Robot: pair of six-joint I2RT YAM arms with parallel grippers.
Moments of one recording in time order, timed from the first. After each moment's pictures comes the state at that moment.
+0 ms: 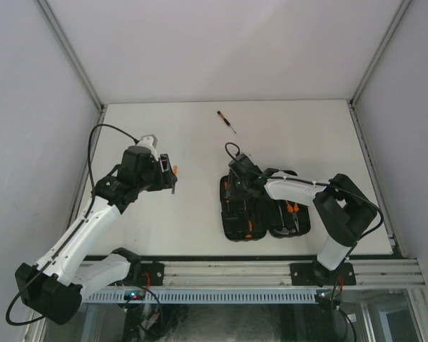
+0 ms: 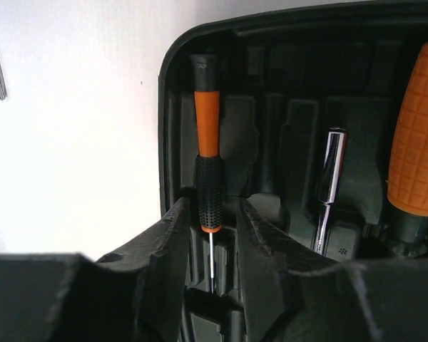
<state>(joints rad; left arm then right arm) -0.42 0.99 0.92 -0.65 -0.07 -0.46 0.75 1.69 0.98 -0.25 0.02 0.79</state>
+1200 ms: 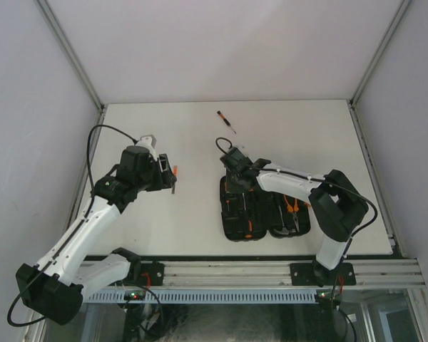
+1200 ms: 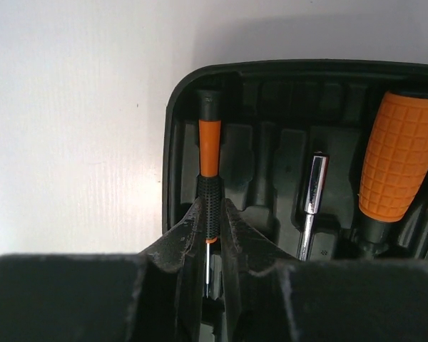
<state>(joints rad) -0.40 0.99 0.91 -0.65 -0.05 -0.46 0.79 1.75 1.16 -0.45 0.13 0.71</state>
